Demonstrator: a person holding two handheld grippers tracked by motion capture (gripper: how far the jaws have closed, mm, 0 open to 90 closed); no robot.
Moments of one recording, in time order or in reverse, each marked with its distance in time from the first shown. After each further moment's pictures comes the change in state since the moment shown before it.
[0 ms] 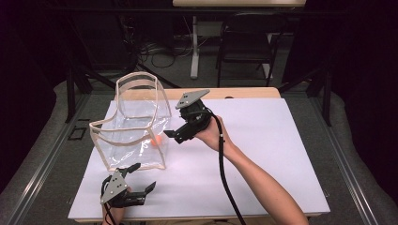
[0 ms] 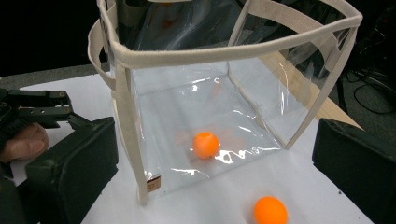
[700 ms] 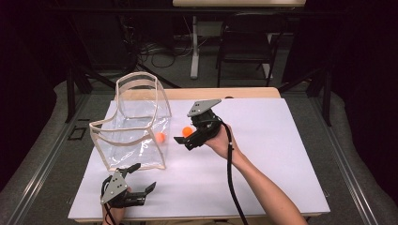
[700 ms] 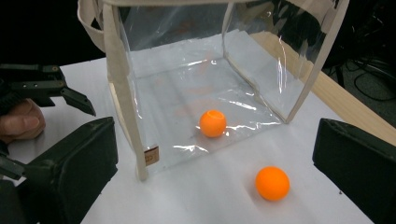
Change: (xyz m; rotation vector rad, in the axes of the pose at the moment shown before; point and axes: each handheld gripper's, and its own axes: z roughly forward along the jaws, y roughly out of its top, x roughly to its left) left arm -0.001 0.000 0.000 0.005 0.000 0.003; right arm -0.003 -0.038 -0.009 -0.001 -0.009 0.043
